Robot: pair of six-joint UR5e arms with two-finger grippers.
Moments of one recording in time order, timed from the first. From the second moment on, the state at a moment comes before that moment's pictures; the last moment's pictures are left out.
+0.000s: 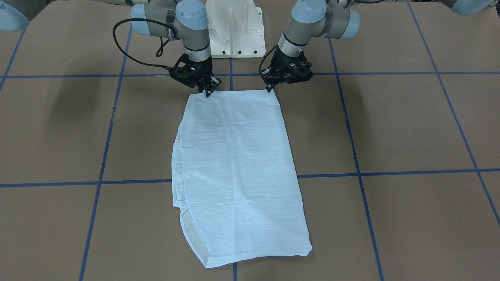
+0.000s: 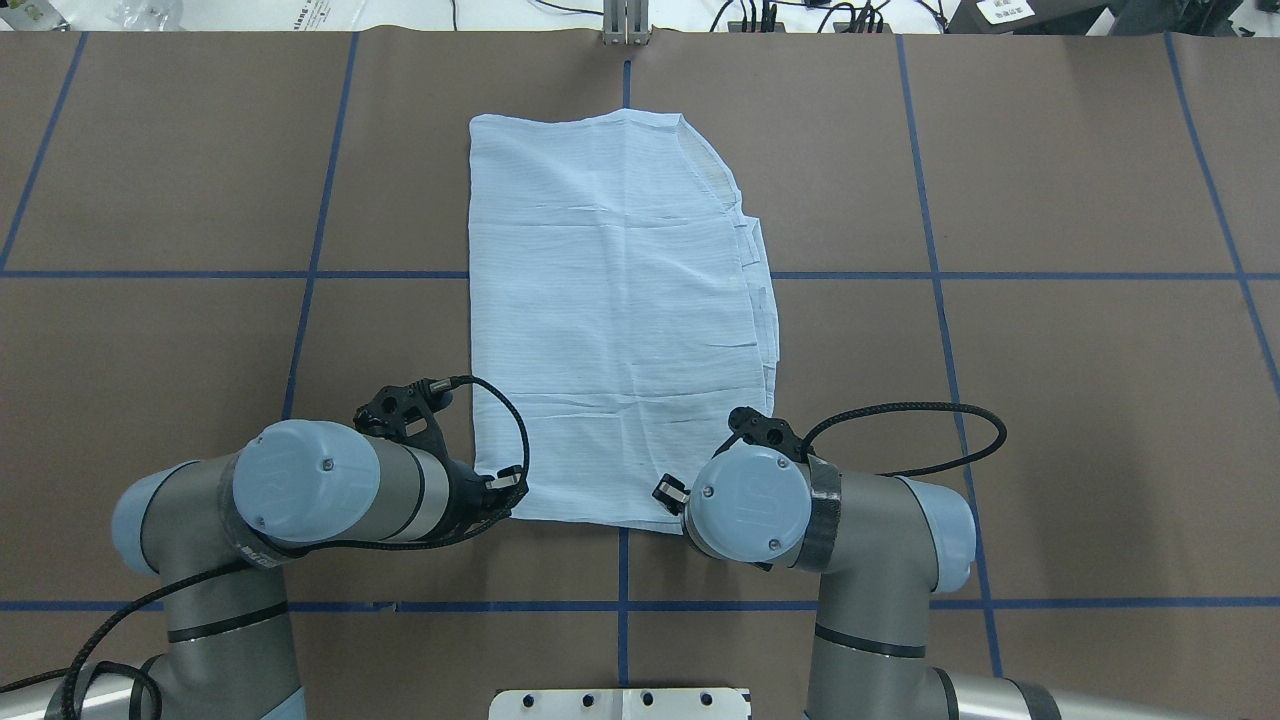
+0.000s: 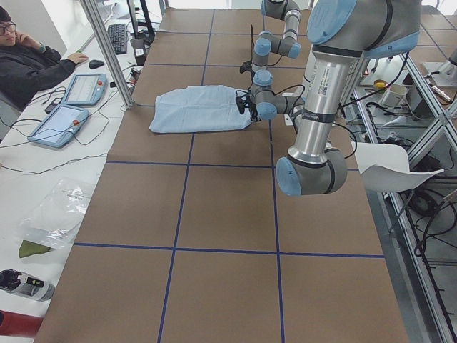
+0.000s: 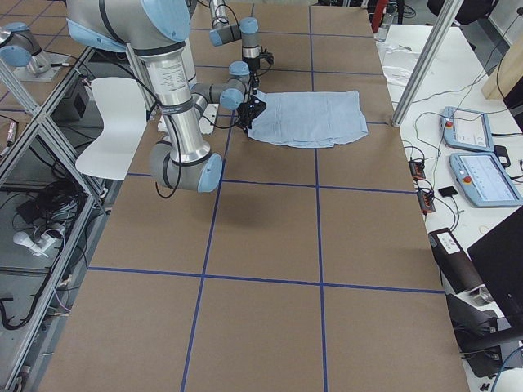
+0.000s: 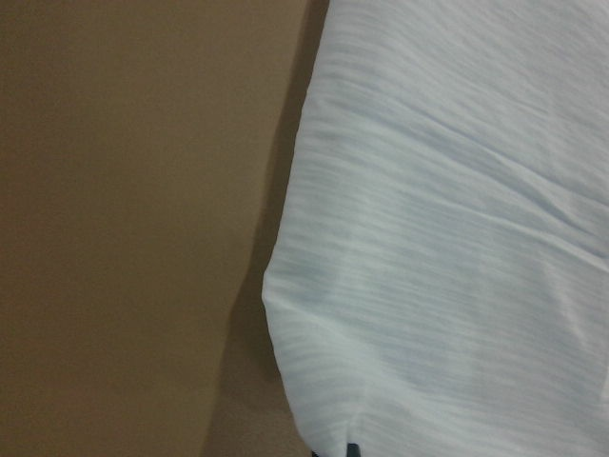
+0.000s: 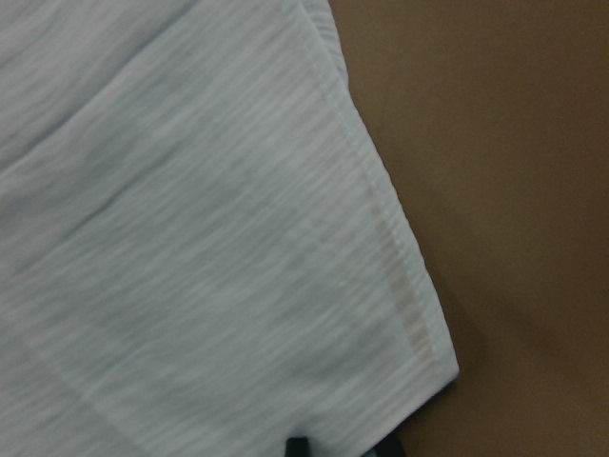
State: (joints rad) left arm -0.33 -1.93 -1.88 -1.95 -1.75 -1.74; right arm 0.25 -1.05 1.79 -1.54 1.67 1.98
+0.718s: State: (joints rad) left arm -0.33 -1.93 -1.91 -1.95 -1.76 -1.74; right arm 0.27 -1.06 1.86 -1.54 1.68 1.98
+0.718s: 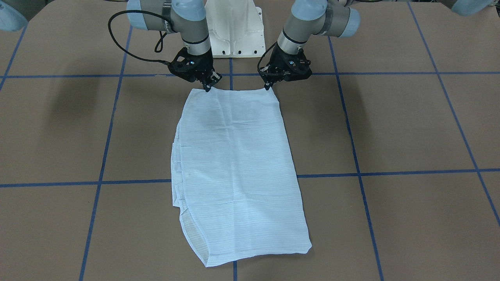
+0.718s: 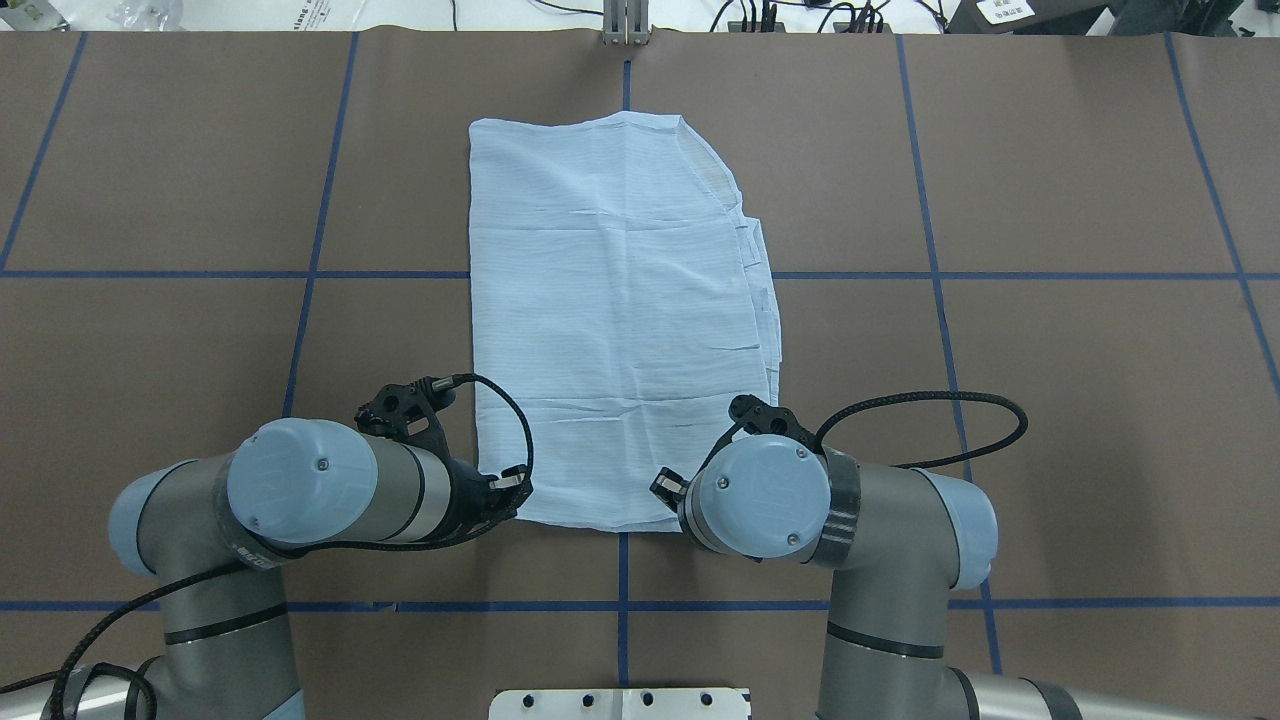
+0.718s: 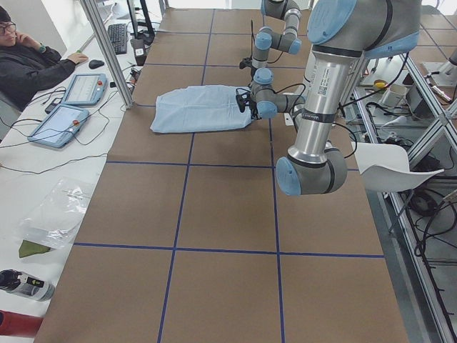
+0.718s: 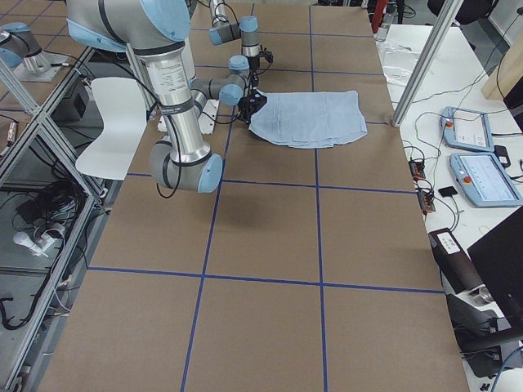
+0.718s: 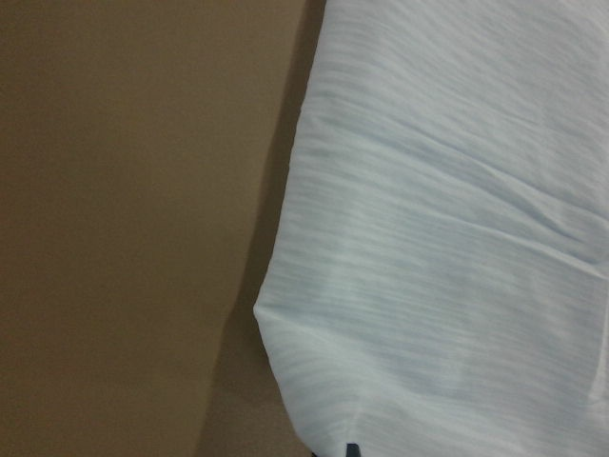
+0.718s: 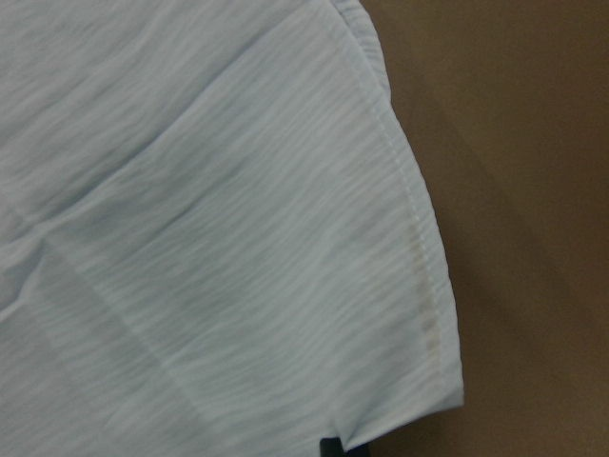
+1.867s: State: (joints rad) left arm -0.25 -1.92 -2.22 -1.74 -1.80 -1.75; right arm 0.26 -1.21 2.22 -1.58 1.82 1.98
